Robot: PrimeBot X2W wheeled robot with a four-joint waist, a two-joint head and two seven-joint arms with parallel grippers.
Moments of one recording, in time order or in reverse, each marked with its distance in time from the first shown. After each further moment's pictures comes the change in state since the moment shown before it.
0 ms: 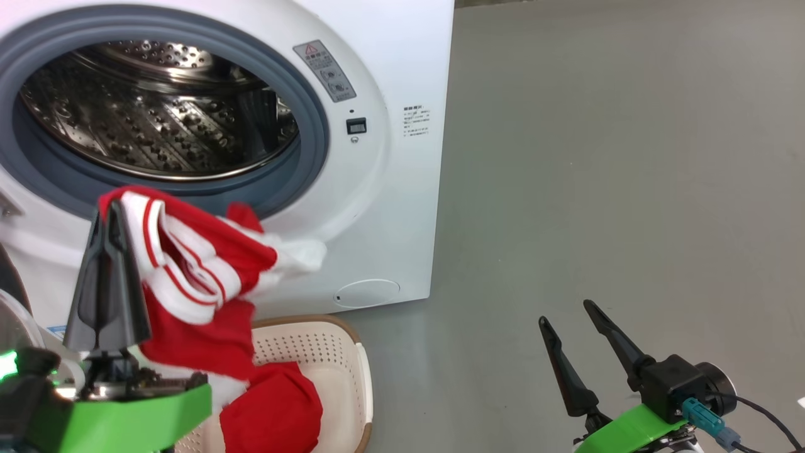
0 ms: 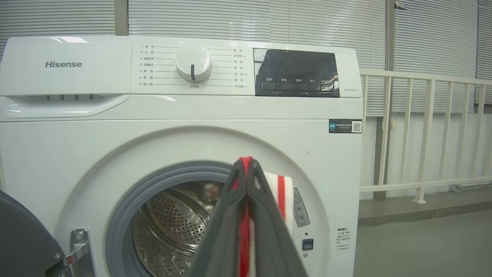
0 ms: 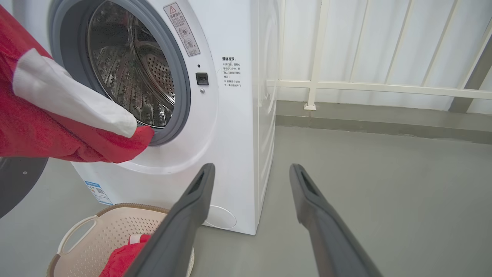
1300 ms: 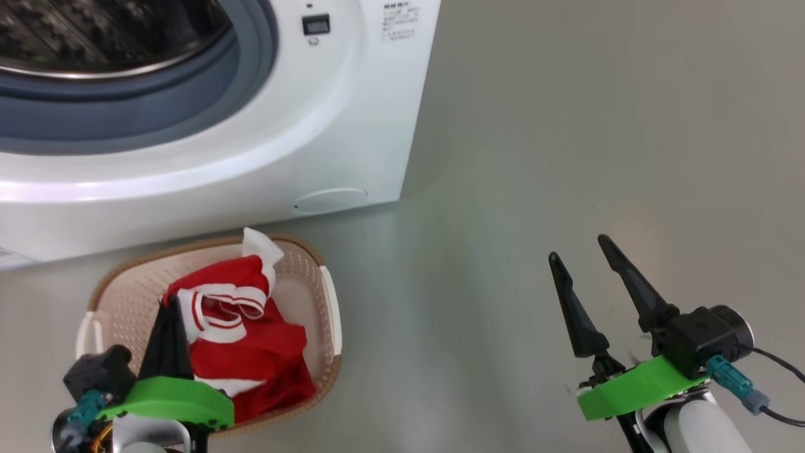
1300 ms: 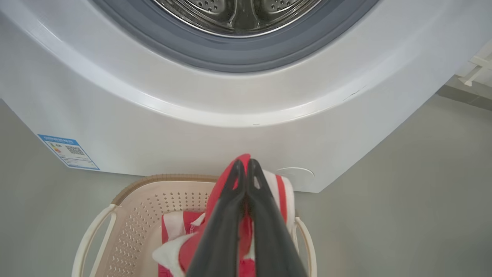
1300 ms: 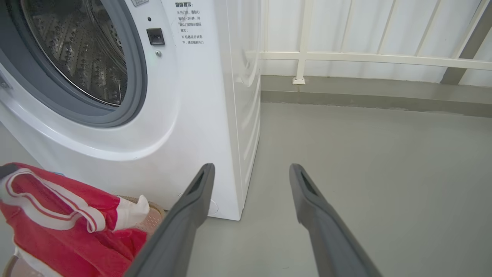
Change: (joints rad) left arm -0.044 -0.292 0.174 0.737 -0.044 -0.286 -0.088; right arm -0.097 0.000 -0.030 -0.075 0.004 0.000 -0.004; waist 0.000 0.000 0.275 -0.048
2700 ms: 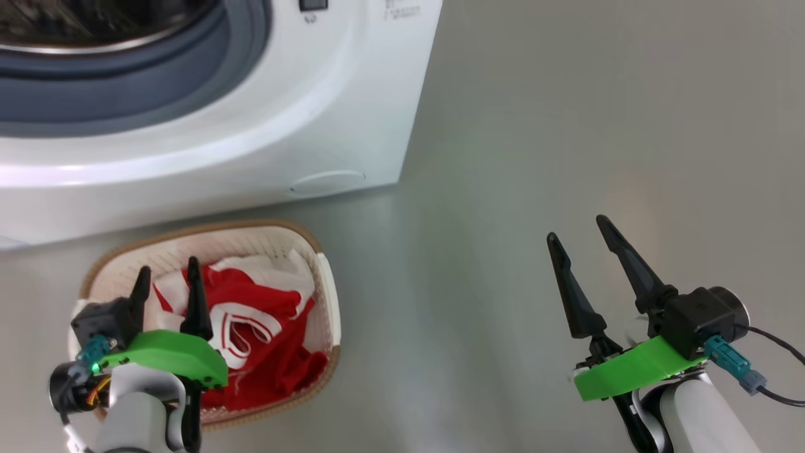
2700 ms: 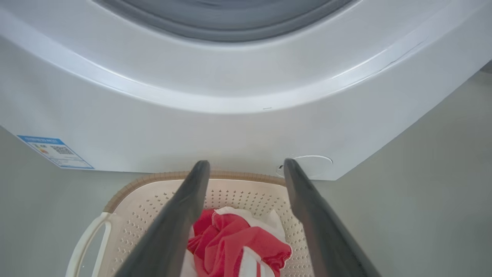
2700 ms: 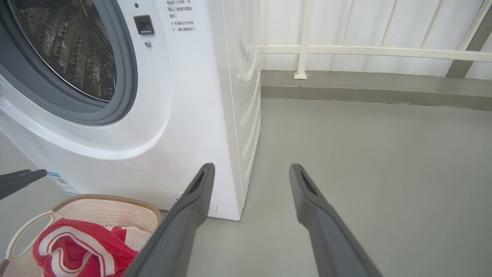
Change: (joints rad) left arm -0.228 -0.036 0.108 0.324 0.149 -0.118 0.000; right arm -0.072 0.000 0.004 0.046 0.017 0.000 -0.024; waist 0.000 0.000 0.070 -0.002
